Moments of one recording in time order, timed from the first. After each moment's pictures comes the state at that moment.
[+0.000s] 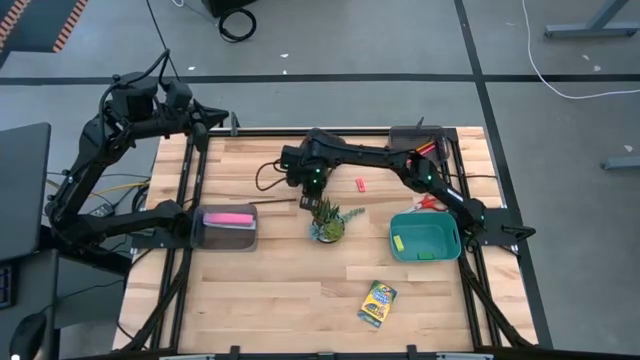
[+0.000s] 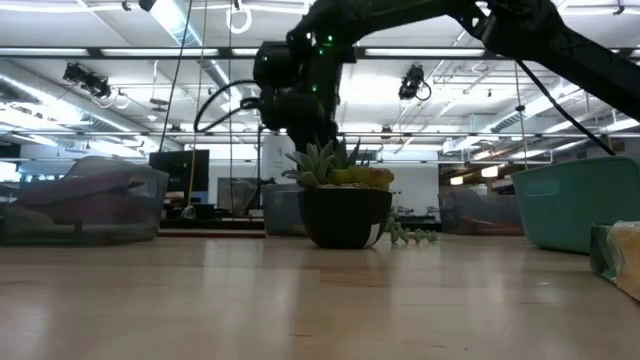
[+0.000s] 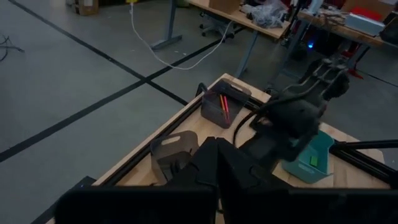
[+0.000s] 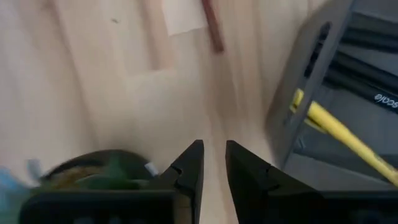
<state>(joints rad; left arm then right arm) 0.84 0.93 1.42 -0.82 0.34 -0.09 -0.23 2.40 2.32 -1.31 -0.12 0.02</state>
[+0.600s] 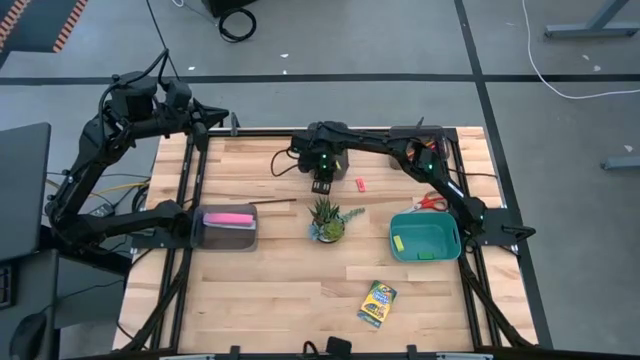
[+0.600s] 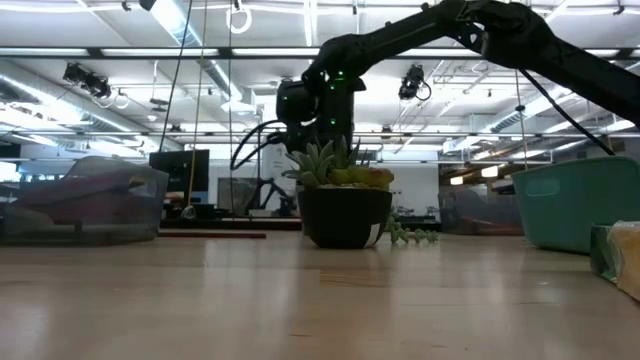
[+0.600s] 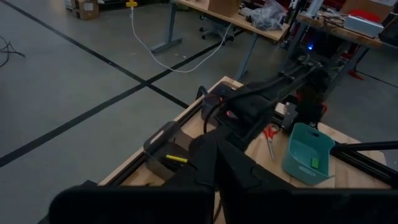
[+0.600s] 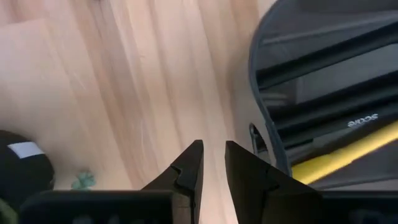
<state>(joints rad) 0.84 0.93 1.42 -0.81 0.34 -0.09 -0.38 2.40 2.20 -1.28 0.00 -0.13</state>
